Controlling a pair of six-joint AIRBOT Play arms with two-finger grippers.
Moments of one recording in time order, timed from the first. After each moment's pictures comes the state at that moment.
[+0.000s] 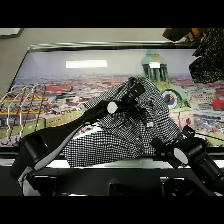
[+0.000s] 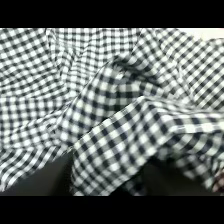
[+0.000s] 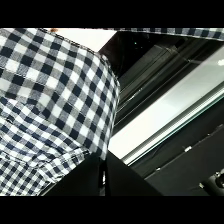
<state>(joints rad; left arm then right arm) -0.79 -1.93 1.67 0.95 -0.44 -0.79 0.51 -0.65 0.57 -1.62 1.35 2.89</state>
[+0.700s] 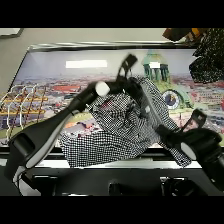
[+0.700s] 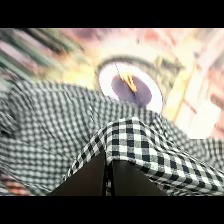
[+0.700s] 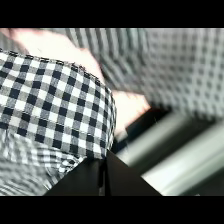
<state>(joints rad) -0.67 -1.86 1.92 0.97 -0.60 -1.03 0.51 -0.69 0.79 -1.83 1.36 2.80</state>
